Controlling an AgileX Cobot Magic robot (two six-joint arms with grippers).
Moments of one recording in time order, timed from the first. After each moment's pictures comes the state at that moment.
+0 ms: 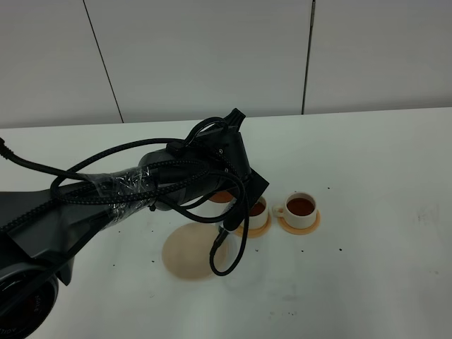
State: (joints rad) left arm -0.70 2.17 -1.62 1.02 0.74 0.94; right arm -0.02 -0.01 -0.49 0.42 1.08 -0.23
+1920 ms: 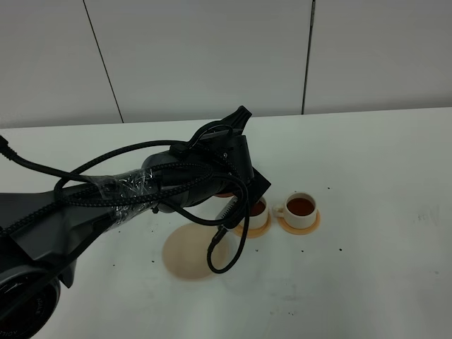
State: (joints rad) left arm -0.71 2.17 -1.62 1.09 0.72 0.94; right arm -0.02 -0.01 -0.49 0.42 1.08 -0.23
